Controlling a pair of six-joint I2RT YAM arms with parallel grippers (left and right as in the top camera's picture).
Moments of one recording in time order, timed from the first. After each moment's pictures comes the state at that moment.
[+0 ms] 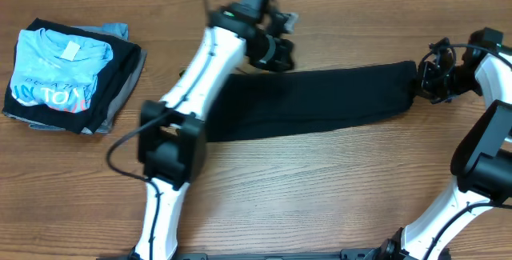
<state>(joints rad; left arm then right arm) -0.45 2.31 2.10 -0.95 0.59 -0.11 -0.40 2.11 1.63 -1.03 -0.53 -0.19</state>
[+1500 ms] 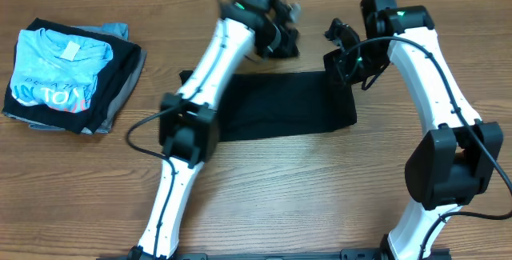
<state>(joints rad) -0.39 2.59 2.58 -1.12 0.58 -0.20 0.14 1.98 1.80 -1.27 -0.40 -0.29</state>
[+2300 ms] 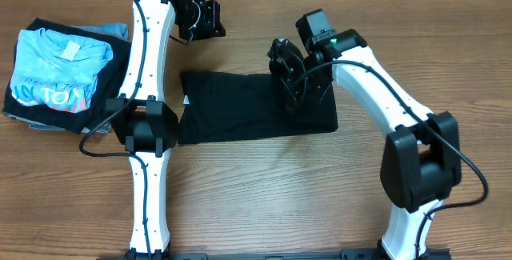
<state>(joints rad) -0.10 2.59 2.75 -1.42 0.53 -0.14 0.37 2.03 1.65 -0.94 -0.42 -0.29</state>
